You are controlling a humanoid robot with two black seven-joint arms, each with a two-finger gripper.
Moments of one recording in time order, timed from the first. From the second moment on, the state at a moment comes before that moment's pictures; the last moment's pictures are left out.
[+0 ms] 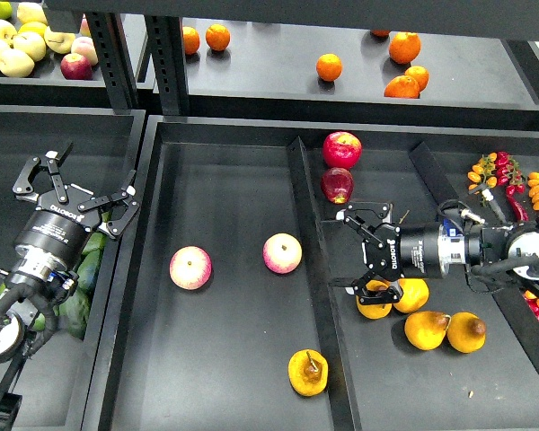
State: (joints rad) left arm -0.01 0.00 -1.51 -1.38 0.11 -0.26 0.15; right arm 0.84 -0.58 0.32 1.12 0.13 0.58 -0.49
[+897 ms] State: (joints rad) left arm -0.01 0.00 -1.50 -1.38 0.11 -0.28 0.15; right arm 1.01 -0.29 -0.15 0.96 -0.25 0.58 -0.49
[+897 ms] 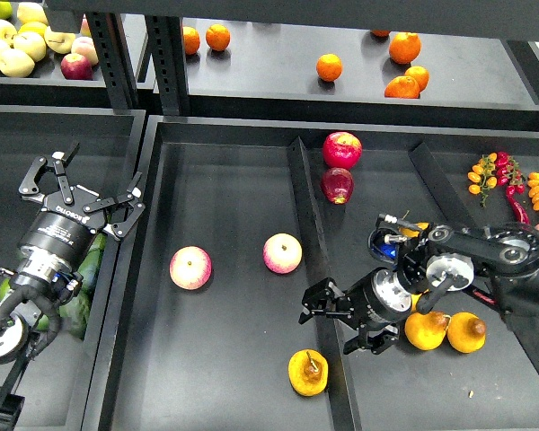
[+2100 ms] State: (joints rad) left arm 0.00 0.00 -1.48 -1.38 0.11 -0.28 0.15; right arm 0.89 -0.16 -0.12 0.74 -0.30 0.58 -0.49
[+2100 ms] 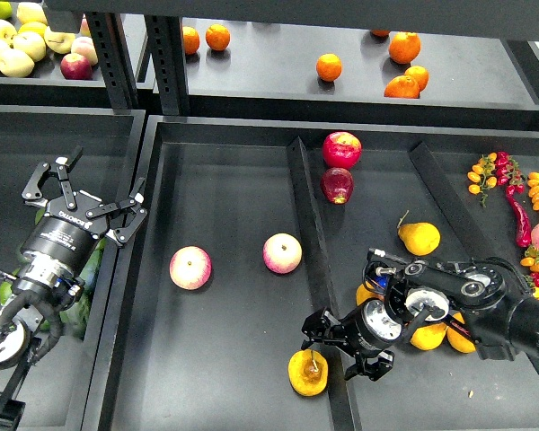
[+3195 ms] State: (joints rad) left arm 0.00 0.00 -1.47 -1.38 0.12 -0.29 0.14; right arm 0.79 -0.09 0.00 0.64 -0.39 0.58 -0.49
